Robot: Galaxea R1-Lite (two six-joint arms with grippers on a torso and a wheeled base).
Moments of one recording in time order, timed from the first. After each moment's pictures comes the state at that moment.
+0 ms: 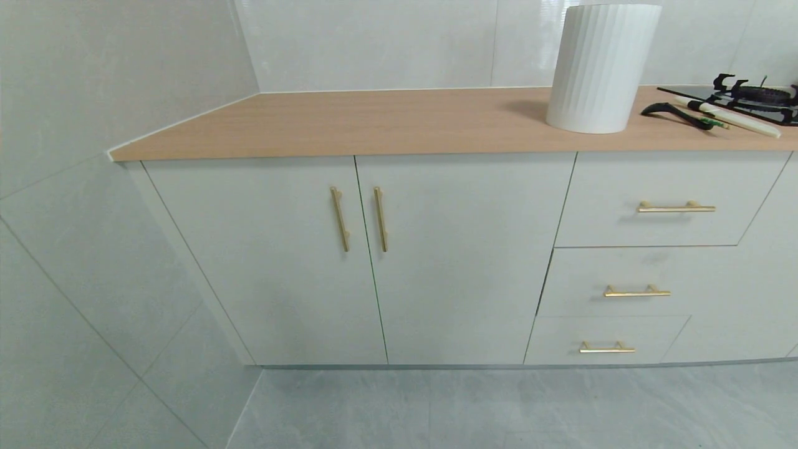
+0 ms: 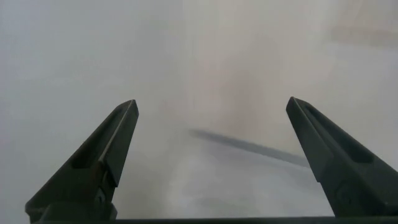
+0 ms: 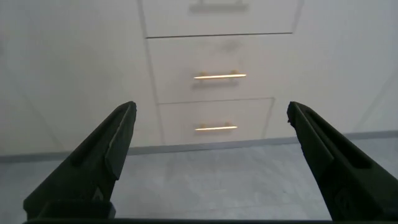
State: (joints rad) left arm 0.00 0.00 -0.03 -0.01 0.20 -0.03; right arm 0.00 0.00 0.00 -0.04 -0.08 -0.02
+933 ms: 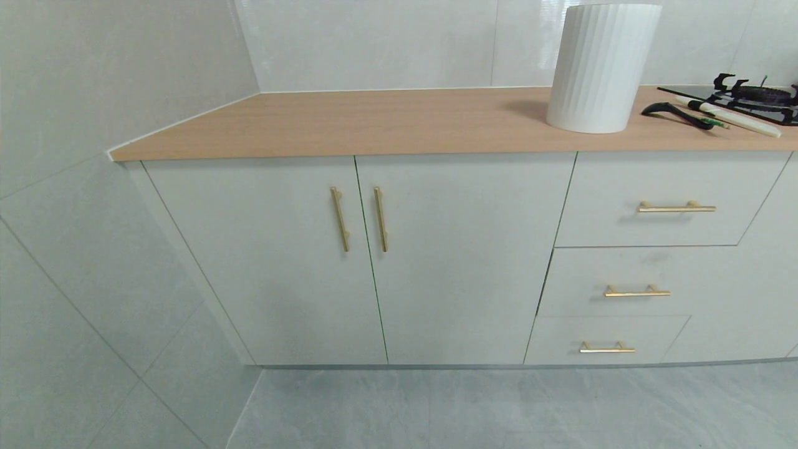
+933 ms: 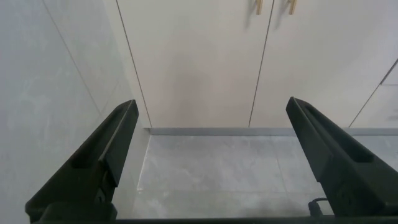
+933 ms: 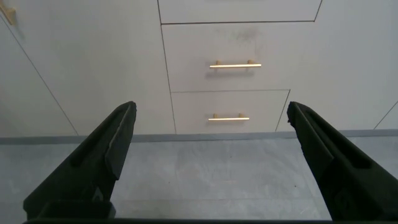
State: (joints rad) left arm 0.00 0.00 0.00 0.00 0.01 0.01; right arm 0.00 0.00 0.00 -0.01 -0.03 0.00
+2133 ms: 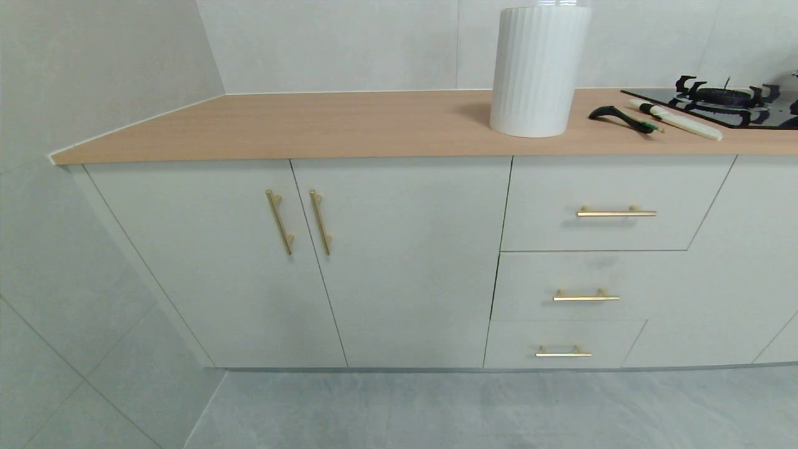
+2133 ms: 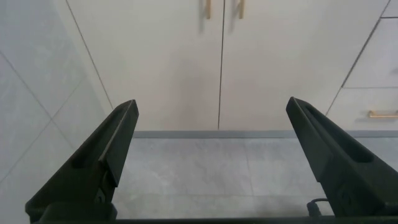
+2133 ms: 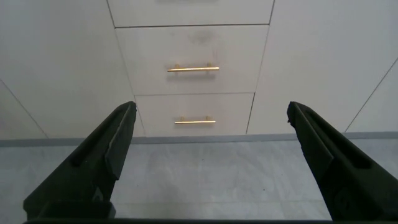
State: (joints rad) left arm 0.00 0.00 0.00 0.00 0.01 0.01; right arm 0.00 0.00 0.00 -0.01 -0.03 0.00
